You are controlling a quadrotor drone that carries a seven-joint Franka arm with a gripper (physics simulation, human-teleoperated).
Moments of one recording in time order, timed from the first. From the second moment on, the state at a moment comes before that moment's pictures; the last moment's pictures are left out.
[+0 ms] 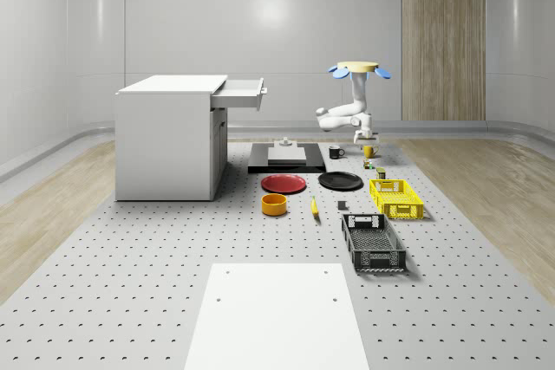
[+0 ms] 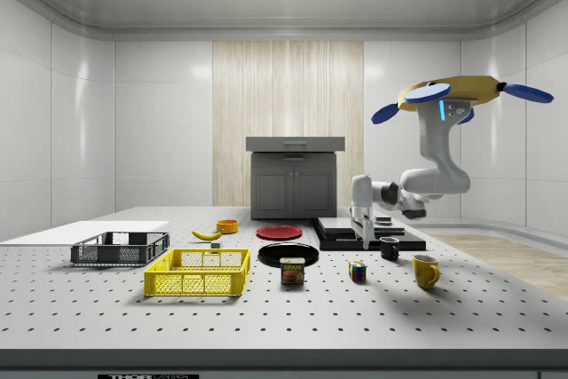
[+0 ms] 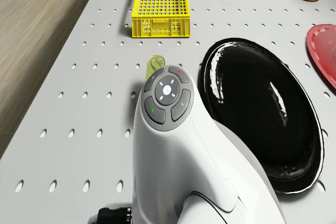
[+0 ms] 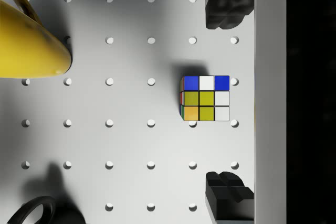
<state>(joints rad) -1.10 -1.25 1.32 -2.88 -1.89 1.33 1.63</state>
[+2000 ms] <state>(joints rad) -1.18 -1.38 1.27 -2.82 -1.91 1.49 1.66</state>
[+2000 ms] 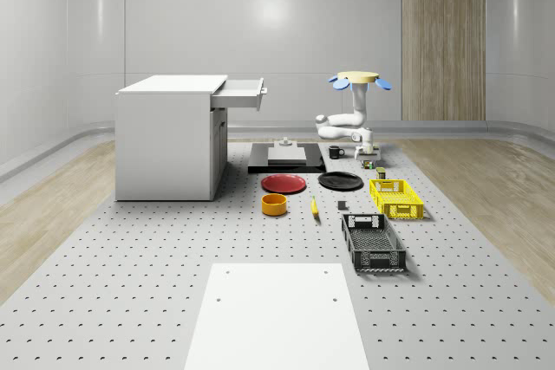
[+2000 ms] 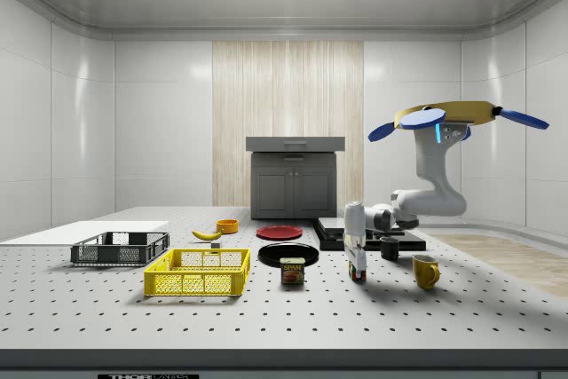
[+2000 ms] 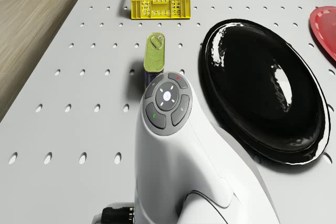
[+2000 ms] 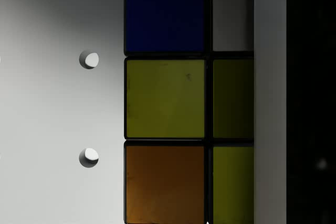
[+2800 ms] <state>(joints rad) -1.20 -1.41 1.43 -2.84 -1.75 1.46 1.68</state>
